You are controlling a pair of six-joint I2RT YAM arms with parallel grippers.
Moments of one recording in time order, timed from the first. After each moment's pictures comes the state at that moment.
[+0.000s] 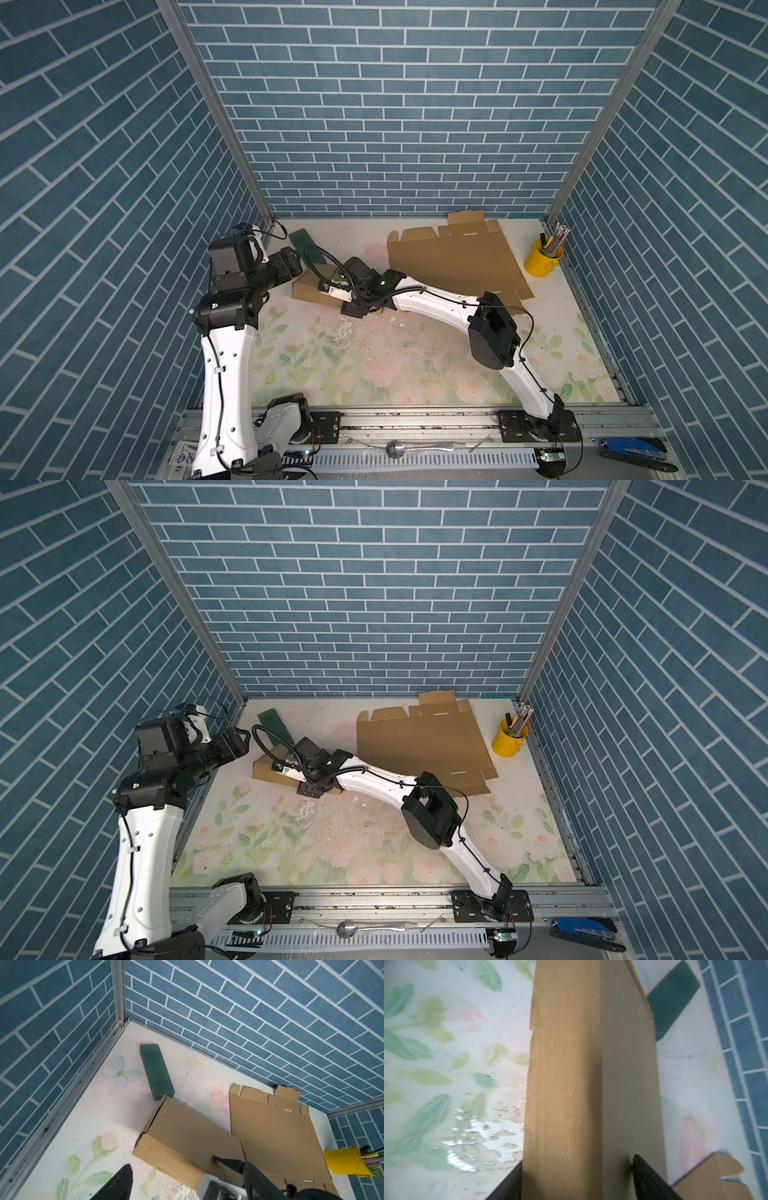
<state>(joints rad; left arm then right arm) 0.21 1.01 1.24 -0.82 0.25 -0.31 1.11 2.29 2.03 -0.63 -0.03 -0.43</state>
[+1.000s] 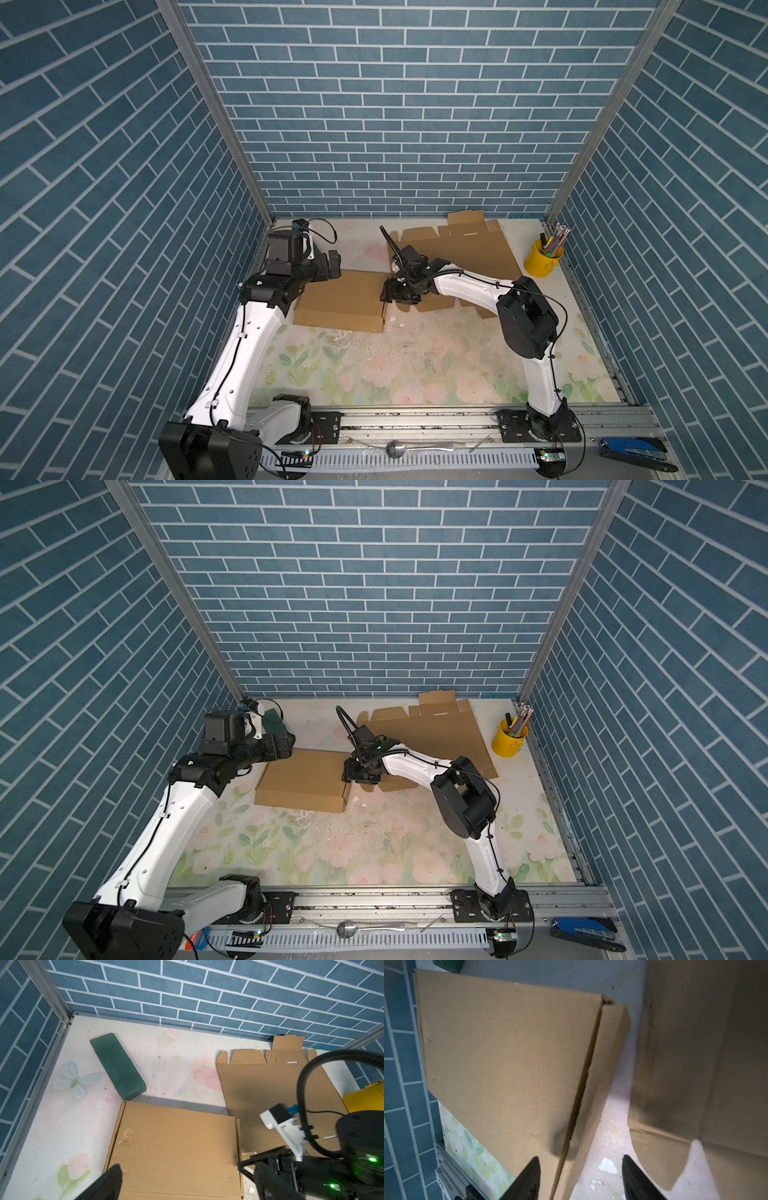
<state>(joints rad) -0.12 1.11 1.13 -0.64 0.09 -0.22 0.85 2.11 1.59 -0.54 -0.30 0.74</state>
